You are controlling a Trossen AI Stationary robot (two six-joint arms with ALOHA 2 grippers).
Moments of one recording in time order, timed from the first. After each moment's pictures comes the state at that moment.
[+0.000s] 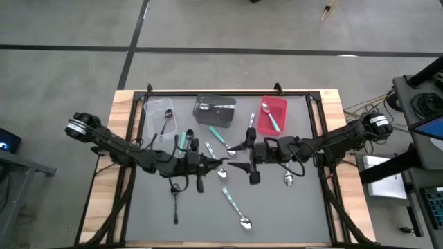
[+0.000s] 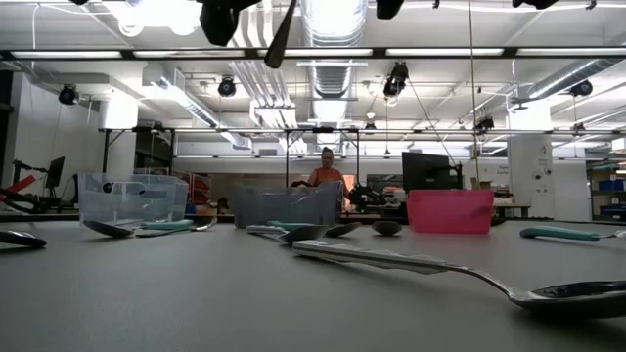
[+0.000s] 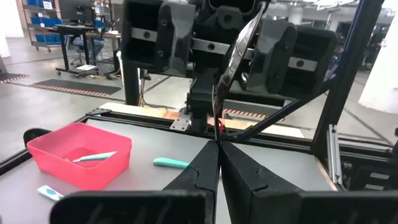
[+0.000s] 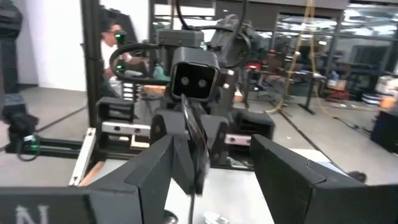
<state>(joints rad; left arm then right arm) -0.38 1.43 0.74 0.67 -0.54 -0.12 0.22 1.41 0.83 0.69 0.14 -0.10</state>
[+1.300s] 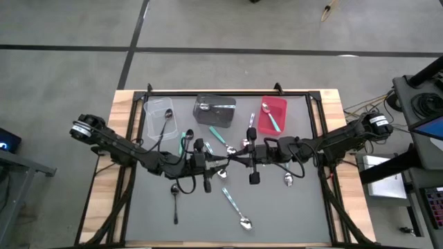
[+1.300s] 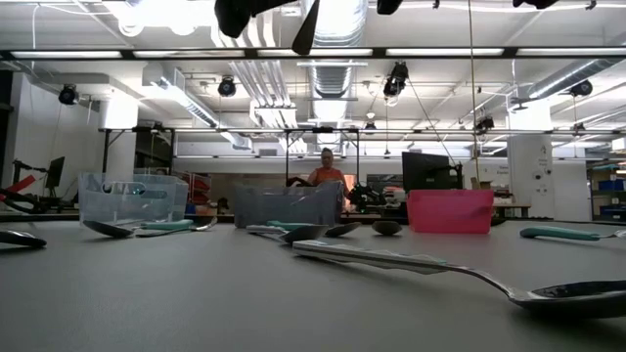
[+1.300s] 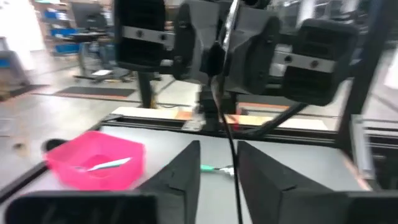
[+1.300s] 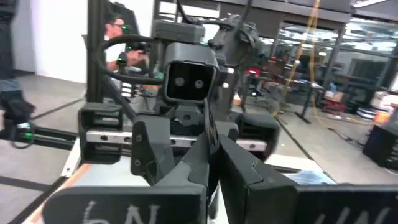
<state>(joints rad) -0.37 1.49 0.84 0.61 -0.60 -0.04 0.22 1.41 0.83 0.69 0.16 -0.17</state>
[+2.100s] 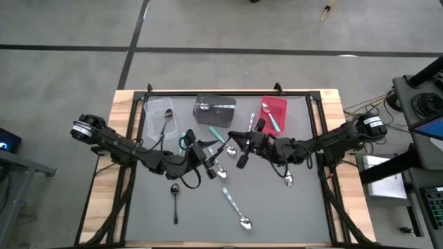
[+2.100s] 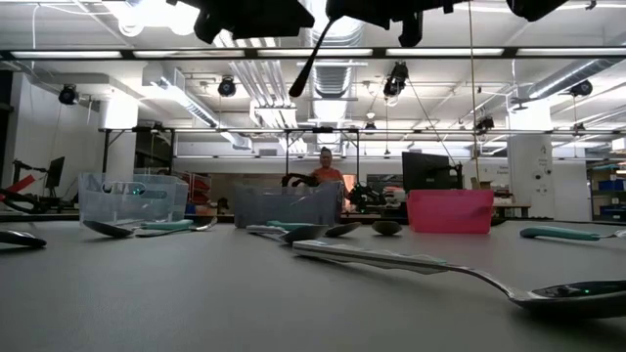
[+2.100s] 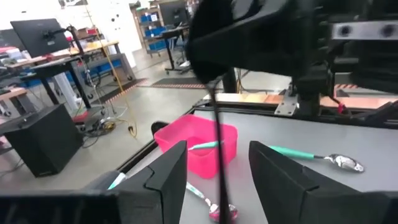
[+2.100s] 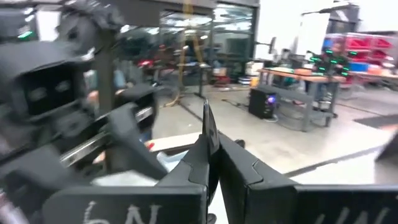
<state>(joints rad) -0.35 1.51 0.84 0.56 -0.92 0.07 0.21 1.49 0.83 0.80 0.67 -0.08</state>
